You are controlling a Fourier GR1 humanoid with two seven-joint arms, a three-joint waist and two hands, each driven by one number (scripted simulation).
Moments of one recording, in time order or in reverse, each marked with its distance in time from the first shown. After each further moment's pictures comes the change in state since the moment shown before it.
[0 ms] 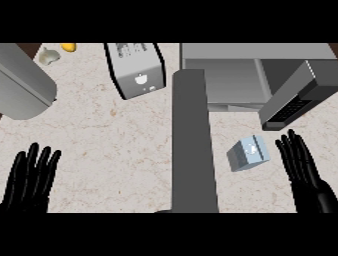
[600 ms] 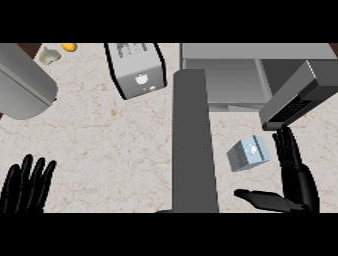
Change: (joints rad) left arm 0.072 0.010 0.005 -0.001 0.012 -0.041 -0.063; right arm -0.155 0.013 -0.108 0.396 0.037 -0.114 -0.200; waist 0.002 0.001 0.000
